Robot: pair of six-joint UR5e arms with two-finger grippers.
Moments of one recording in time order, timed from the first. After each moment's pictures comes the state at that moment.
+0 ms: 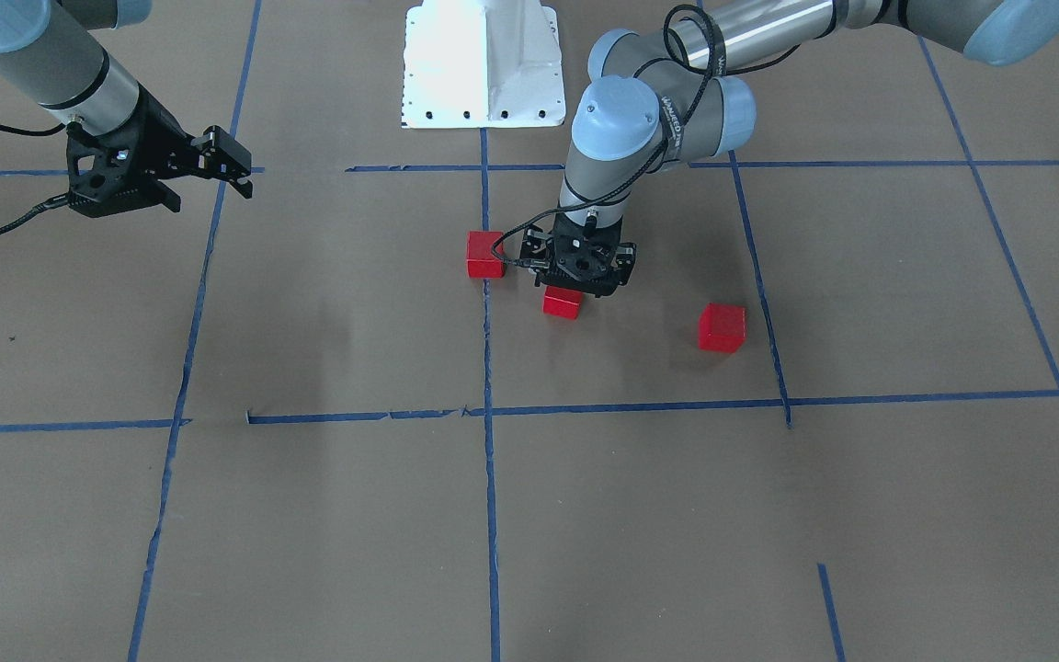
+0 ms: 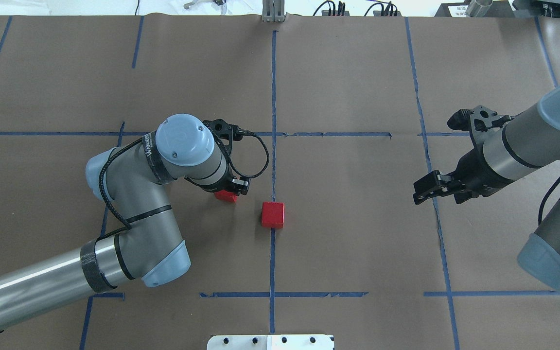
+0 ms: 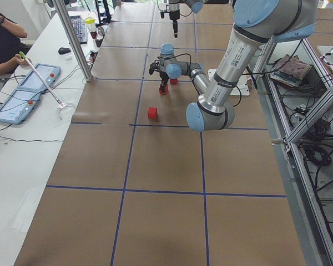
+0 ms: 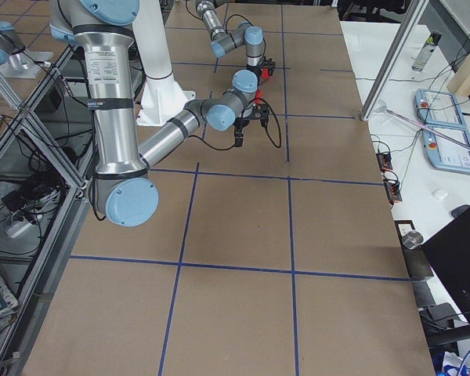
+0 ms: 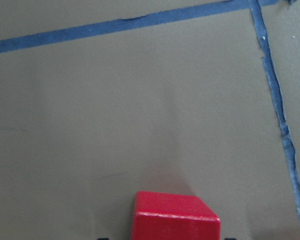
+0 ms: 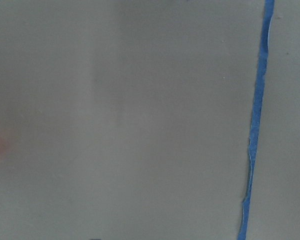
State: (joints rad) left arm -0.52 -2.22 -1.57 -1.74 -1.87 -1.02; right arm 0.77 -1.48 2.09 -1.43 2.24 0.98
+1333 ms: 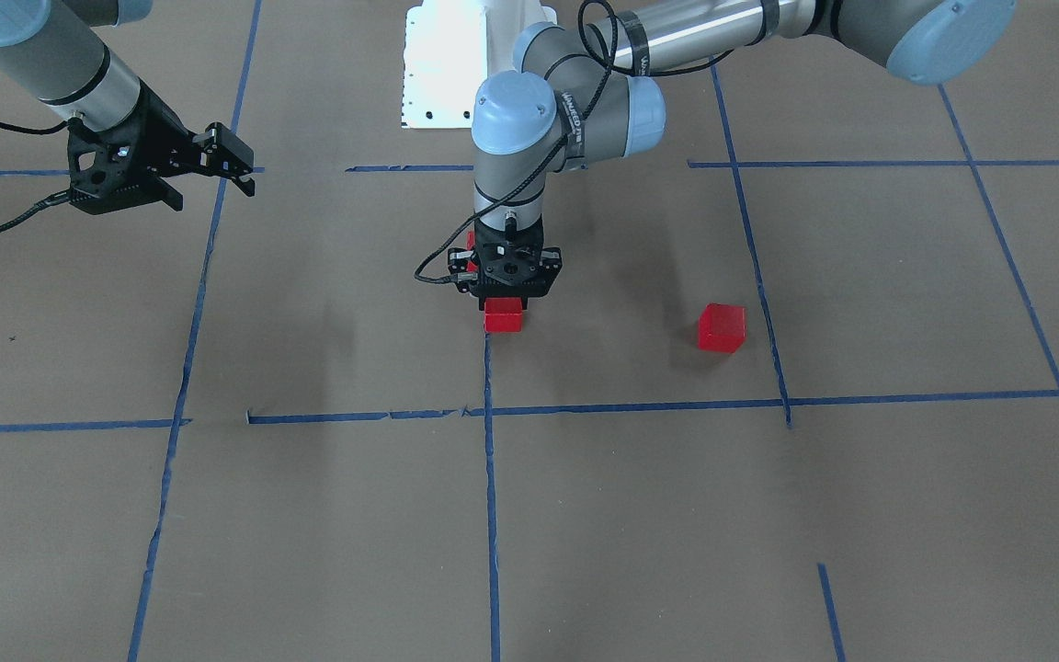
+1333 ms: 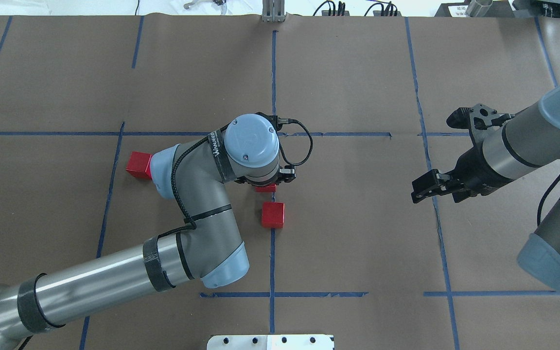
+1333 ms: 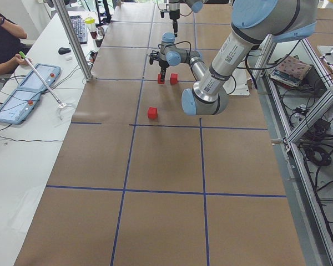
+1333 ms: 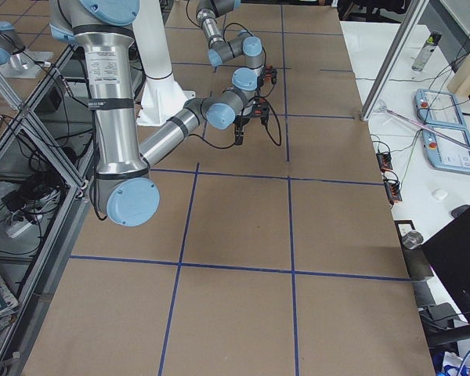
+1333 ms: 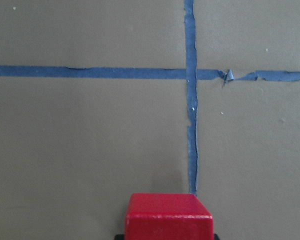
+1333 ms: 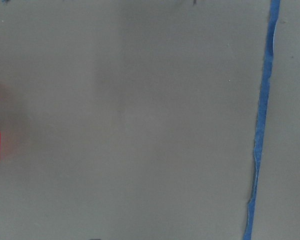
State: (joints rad) left arm -0.46 -2.43 -1.42 -1.68 -1.75 -1.28; right arm 0.77 -1.47 2.10 -1.43 2.24 0.99
